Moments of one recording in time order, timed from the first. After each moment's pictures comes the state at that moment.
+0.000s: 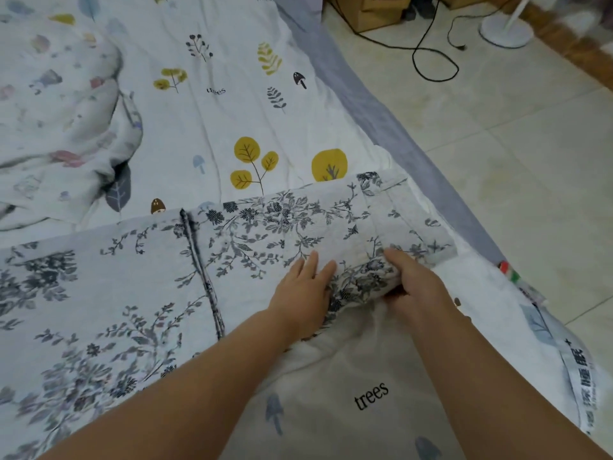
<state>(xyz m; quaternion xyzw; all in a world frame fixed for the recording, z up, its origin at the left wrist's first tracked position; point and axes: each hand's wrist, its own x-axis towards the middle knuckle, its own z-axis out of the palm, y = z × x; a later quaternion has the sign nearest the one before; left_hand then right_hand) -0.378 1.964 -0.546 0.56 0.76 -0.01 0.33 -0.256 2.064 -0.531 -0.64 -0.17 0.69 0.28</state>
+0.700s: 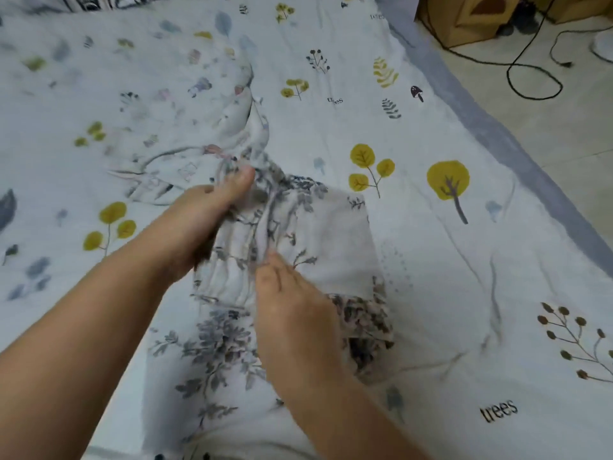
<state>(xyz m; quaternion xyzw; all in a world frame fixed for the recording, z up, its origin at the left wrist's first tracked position) -0.552 1.822 -0.371 0.14 0.76 0.49 0.40 -0.431 1.832 -0.444 -0.27 -0.91 0.24 0.20</state>
